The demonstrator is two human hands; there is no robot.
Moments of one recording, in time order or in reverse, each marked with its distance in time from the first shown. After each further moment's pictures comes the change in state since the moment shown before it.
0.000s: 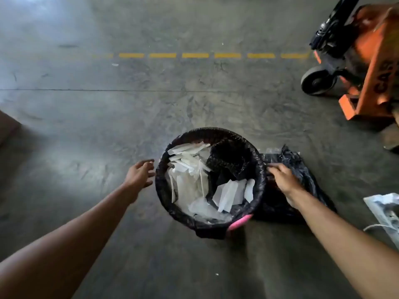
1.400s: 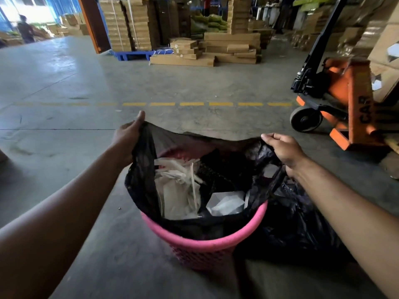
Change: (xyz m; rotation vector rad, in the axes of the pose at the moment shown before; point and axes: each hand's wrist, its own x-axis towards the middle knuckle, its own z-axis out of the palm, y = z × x) left_hand 0.032 0.088 0.028 -0.279 0.109 0.519; right_hand 0.026 -0.076 0.002 0.214 -0.006 -0.500
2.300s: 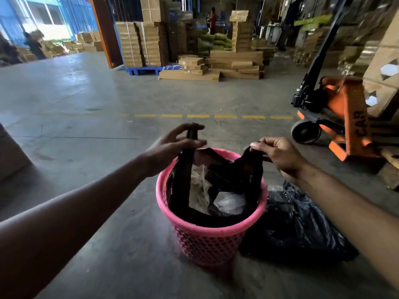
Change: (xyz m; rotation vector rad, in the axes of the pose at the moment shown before) left_hand -0.117 0.050 0.001 0.067 -0.751 0.229; right_hand -0.078 -0.065 0.009 -0.071 -0.244 -0.164
